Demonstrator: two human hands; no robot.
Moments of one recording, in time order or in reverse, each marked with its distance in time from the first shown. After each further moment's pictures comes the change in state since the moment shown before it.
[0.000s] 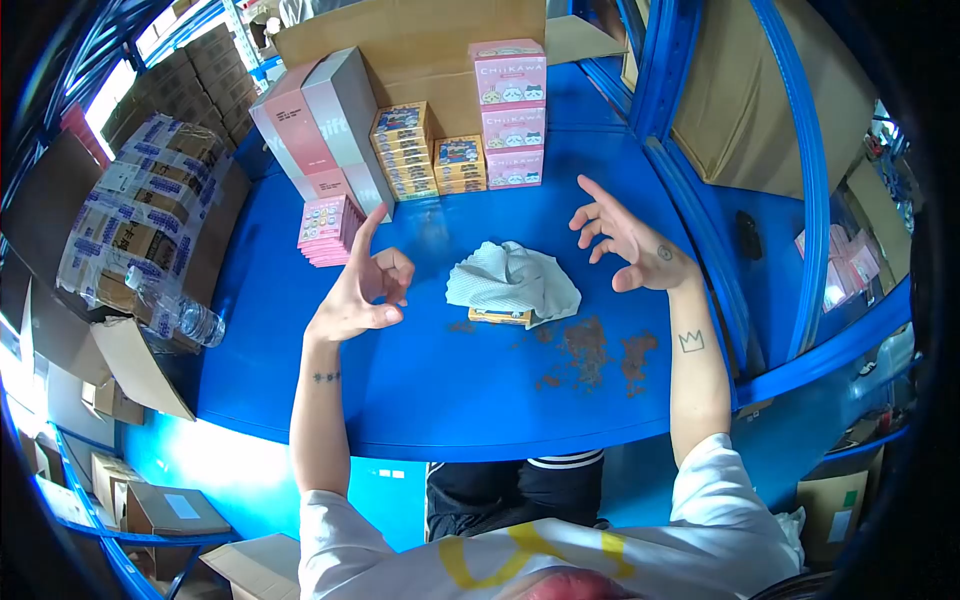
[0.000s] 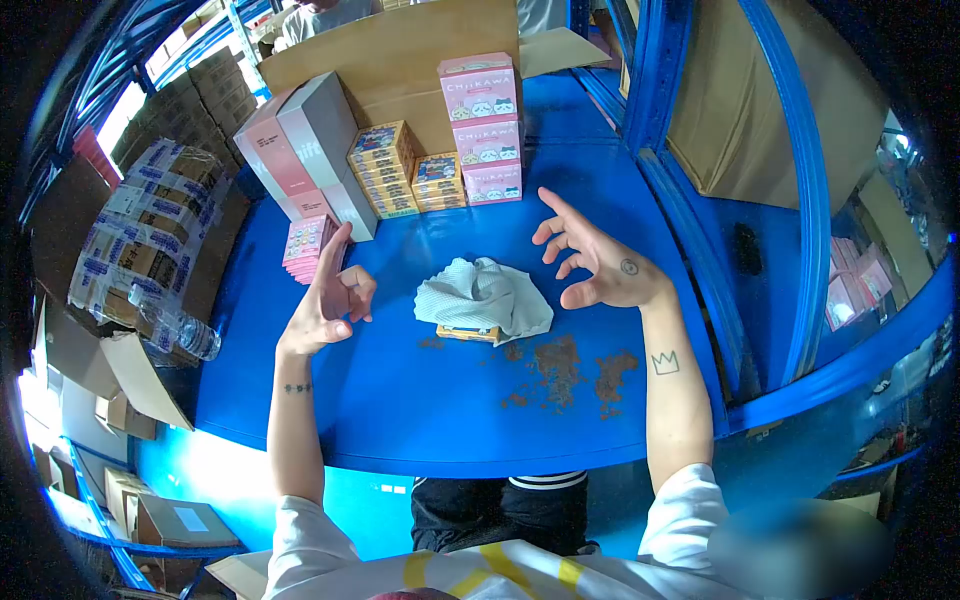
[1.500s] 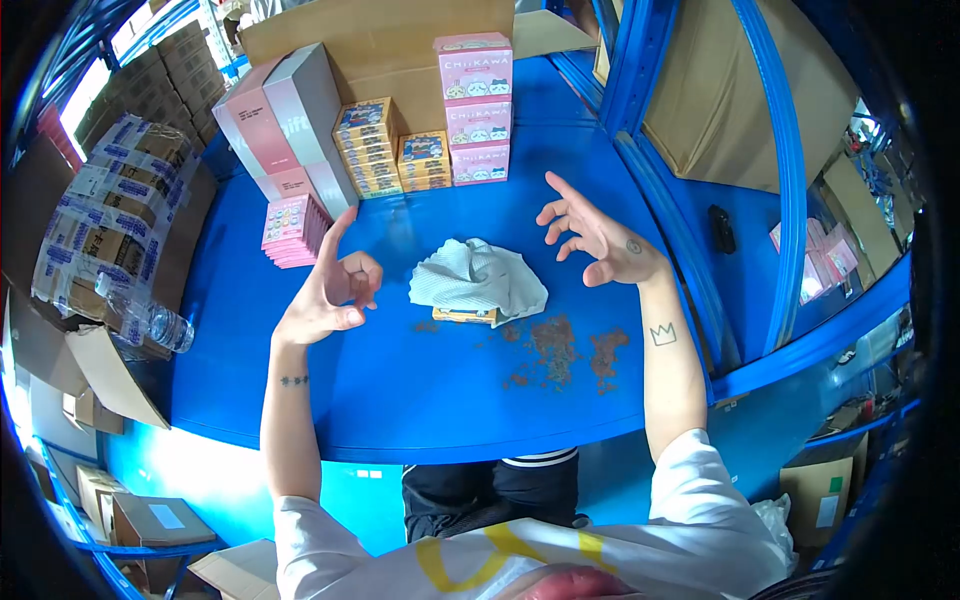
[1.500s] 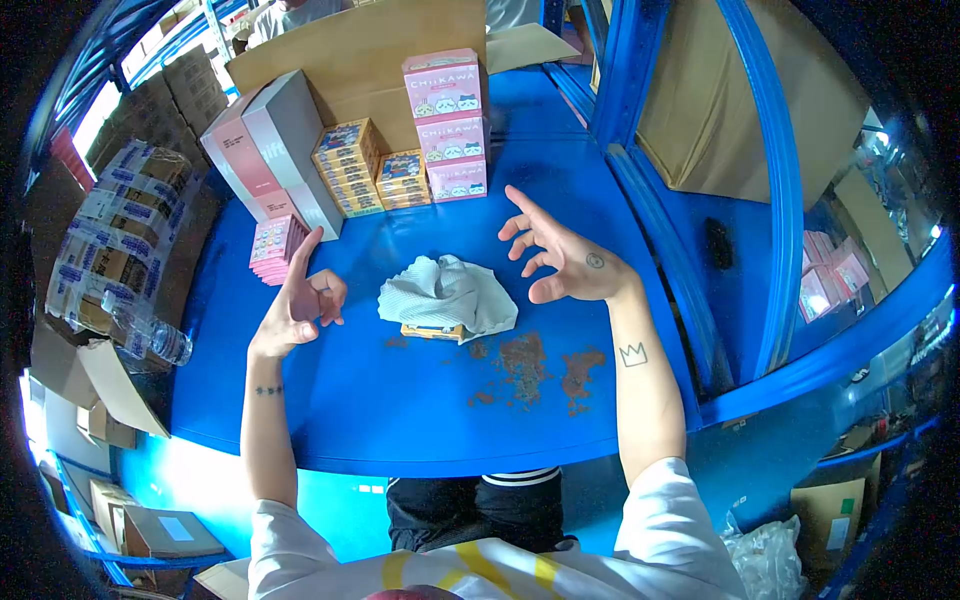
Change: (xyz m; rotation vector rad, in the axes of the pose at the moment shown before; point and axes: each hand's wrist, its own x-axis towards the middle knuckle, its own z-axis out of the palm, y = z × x) left_hand 0.004 -0.006 0.008 -0.101 -0.028 -0.067; right_hand -0.004 0.018 -0.016 0.107 -0.072 0.002
